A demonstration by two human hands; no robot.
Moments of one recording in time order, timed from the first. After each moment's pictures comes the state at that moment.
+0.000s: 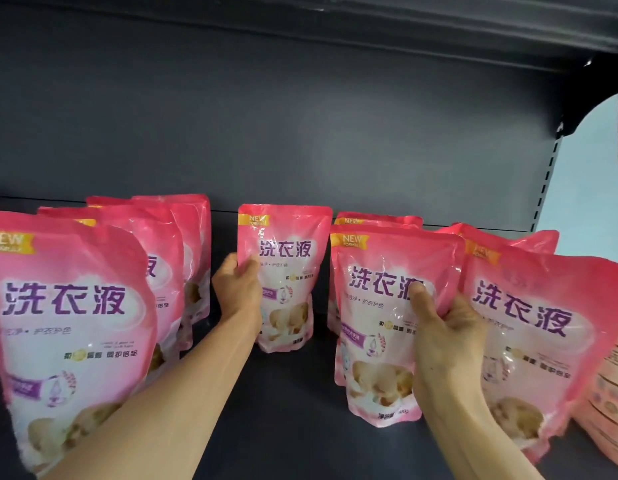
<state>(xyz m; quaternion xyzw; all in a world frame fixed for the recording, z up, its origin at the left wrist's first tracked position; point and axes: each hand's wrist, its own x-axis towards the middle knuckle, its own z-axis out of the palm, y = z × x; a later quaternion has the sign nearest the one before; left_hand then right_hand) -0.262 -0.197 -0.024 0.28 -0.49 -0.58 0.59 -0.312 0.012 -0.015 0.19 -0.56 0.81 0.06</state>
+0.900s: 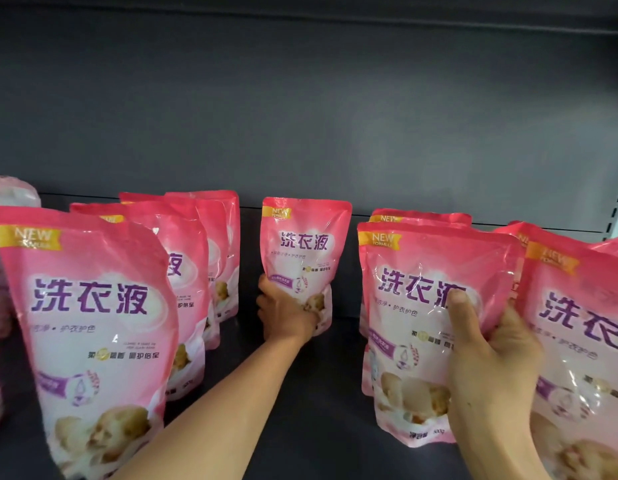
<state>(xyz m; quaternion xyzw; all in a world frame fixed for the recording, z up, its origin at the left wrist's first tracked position) -0.290 -0.208 -0.070 0.46 -0.67 -0.42 0.40 -0.317 0.001 -0.026 0.24 -0.56 0.78 0.12</state>
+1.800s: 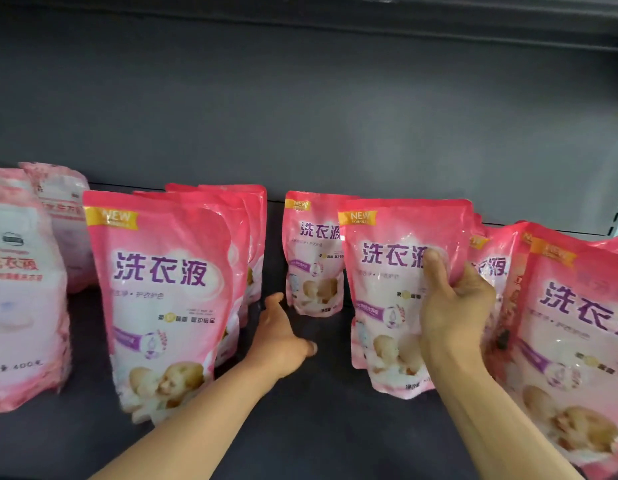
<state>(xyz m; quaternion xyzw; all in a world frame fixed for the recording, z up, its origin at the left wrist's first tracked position) -0.193 -0.175 -0.077 0.37 -0.77 -0.45 0.26 -0.303 -0.034 -0.005 0.28 -0.50 0.81 0.09</state>
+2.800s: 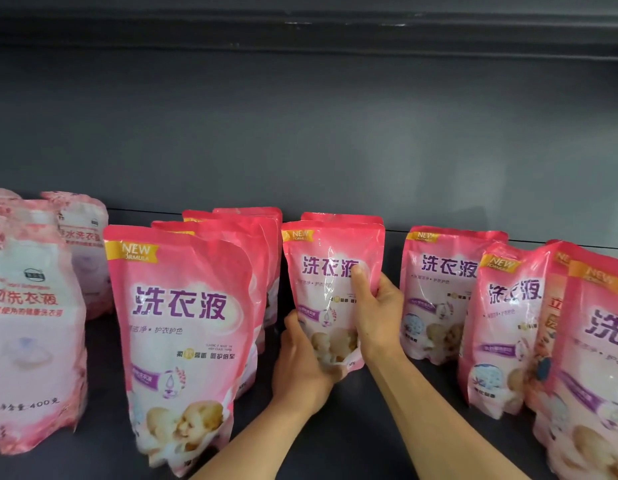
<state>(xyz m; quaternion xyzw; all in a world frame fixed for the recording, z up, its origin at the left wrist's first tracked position) -0.213 -0.184 -0.099 0.35 -0.76 -0.40 0.38 -0.297 -0.139 -0.028 0.34 -0.52 0.78 -0.07</state>
